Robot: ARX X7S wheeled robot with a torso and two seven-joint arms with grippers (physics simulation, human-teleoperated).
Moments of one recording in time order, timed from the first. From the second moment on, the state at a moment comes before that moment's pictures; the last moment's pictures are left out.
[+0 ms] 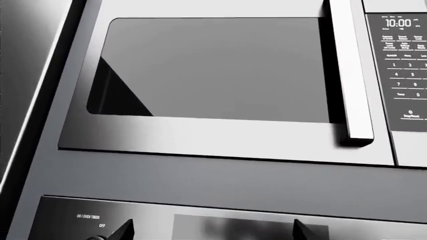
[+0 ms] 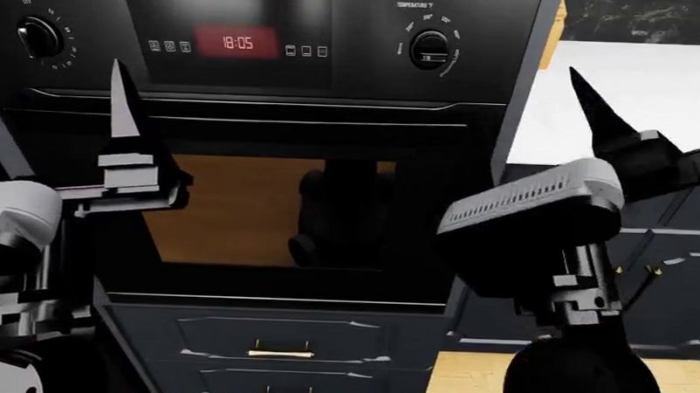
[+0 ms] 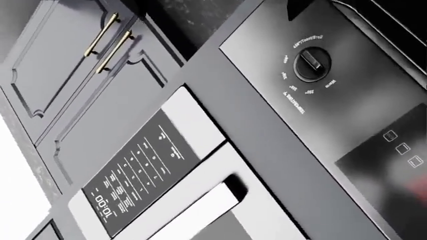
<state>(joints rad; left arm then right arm) -0.34 -0.28 -0.01 0.84 -0.30 -0.45 -0.33 0.55 0.33 -0.62 -0.82 -0.92 0.94 -0.19</state>
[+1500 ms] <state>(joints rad) -0.33 -0.32 0.03 0.82 -0.31 -0.42 -0.37 0.92 0.46 -0.82 -0.37 -0.98 0.82 -0.54</state>
